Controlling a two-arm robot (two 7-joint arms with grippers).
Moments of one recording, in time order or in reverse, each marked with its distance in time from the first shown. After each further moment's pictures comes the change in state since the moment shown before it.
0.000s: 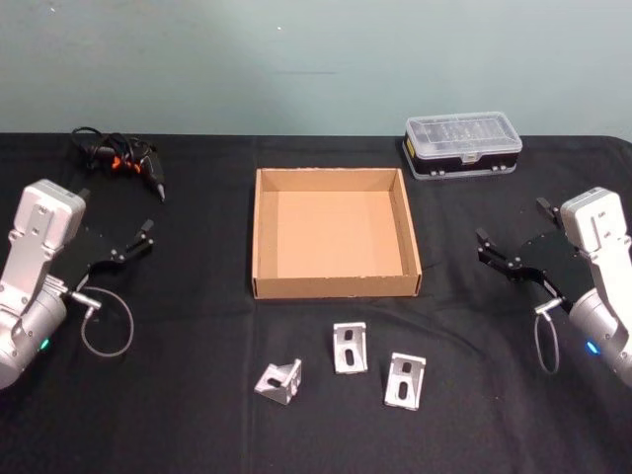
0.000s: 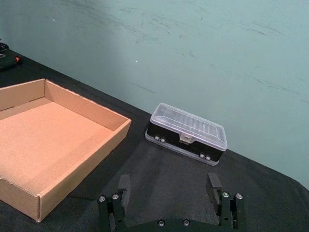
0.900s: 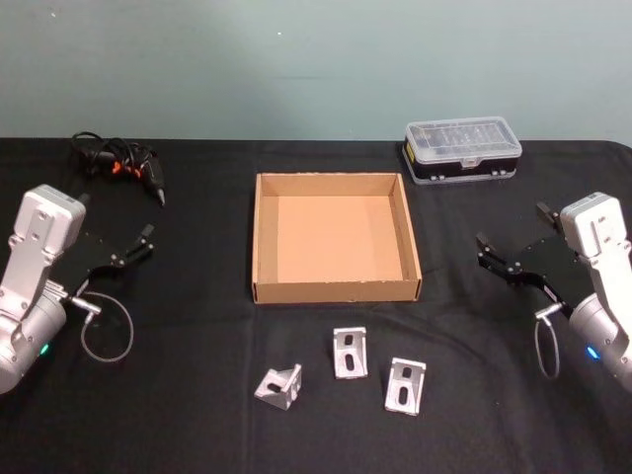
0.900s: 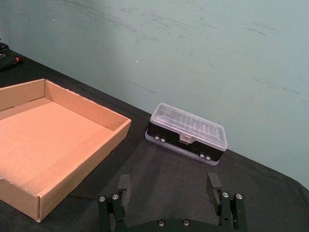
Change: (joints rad) left arm 0.000 0.000 0.000 0.000 0.000 0.000 0.000; right arm 0.000 0.000 0.000 0.000 0.000 0.000 0.000
